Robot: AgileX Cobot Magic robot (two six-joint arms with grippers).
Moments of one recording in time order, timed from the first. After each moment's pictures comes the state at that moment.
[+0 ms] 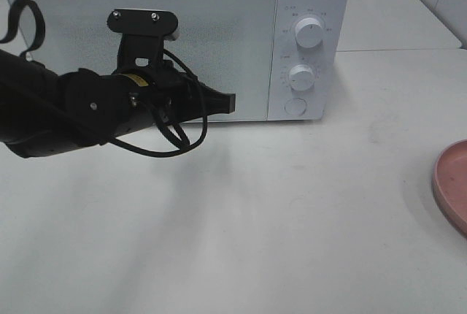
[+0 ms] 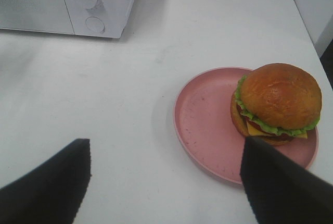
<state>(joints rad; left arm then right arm) -0.76 1.85 -0.90 -0.68 -0.40 0.35 0.12 0.00 -0.50 -0.06 1.00 0.02</state>
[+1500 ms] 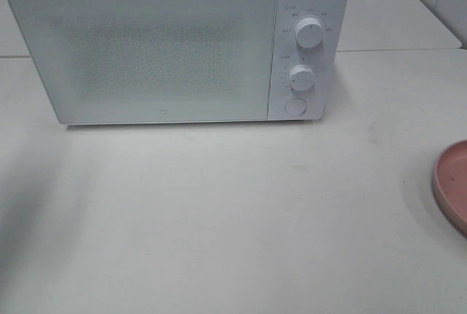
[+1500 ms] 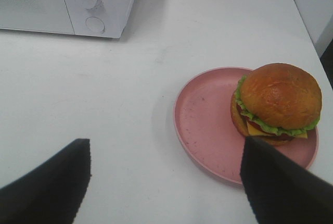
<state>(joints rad) 0.10 1.31 -0.89 -0.34 1.10 0.22 0.12 0.00 -0.50 -0.06 1.00 0.02</state>
